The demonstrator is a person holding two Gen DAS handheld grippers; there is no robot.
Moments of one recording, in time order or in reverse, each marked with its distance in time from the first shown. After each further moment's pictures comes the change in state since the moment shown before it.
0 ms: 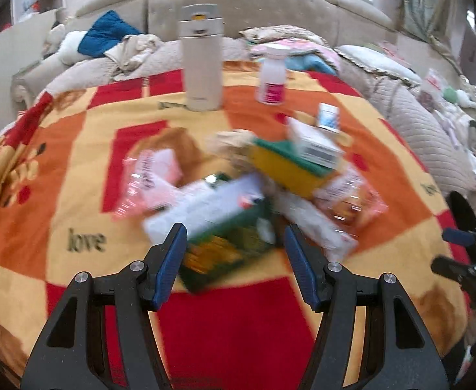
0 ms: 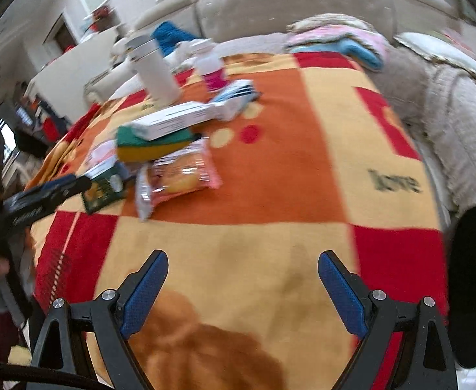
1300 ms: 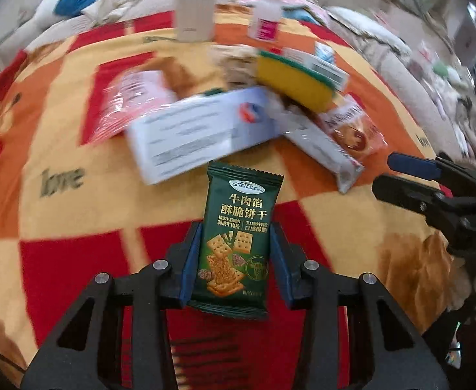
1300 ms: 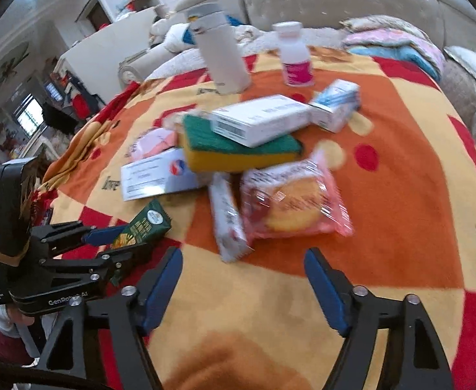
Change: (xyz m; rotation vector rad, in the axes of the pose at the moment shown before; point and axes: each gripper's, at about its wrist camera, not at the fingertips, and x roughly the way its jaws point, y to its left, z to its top) left arm 0.004 0.023 -0.038 -0.020 0.210 -0.108; right arm 0.052 0.080 0.036 -0.110 0.040 0.123
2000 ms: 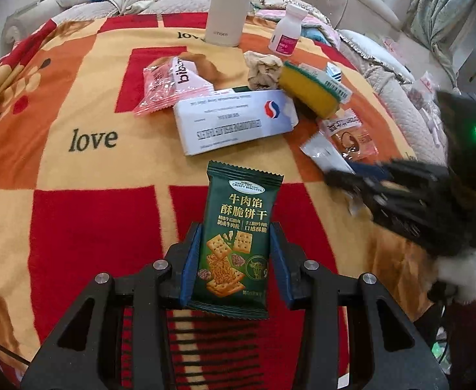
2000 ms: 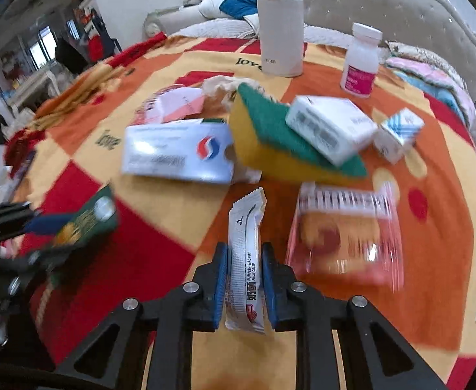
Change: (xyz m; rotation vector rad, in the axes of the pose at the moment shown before) left arm -0.024 0.013 -0.025 -0.100 -0.036 -0.058; right arm 0.036 0.035 0.005 -0.229 0.095 -0.061
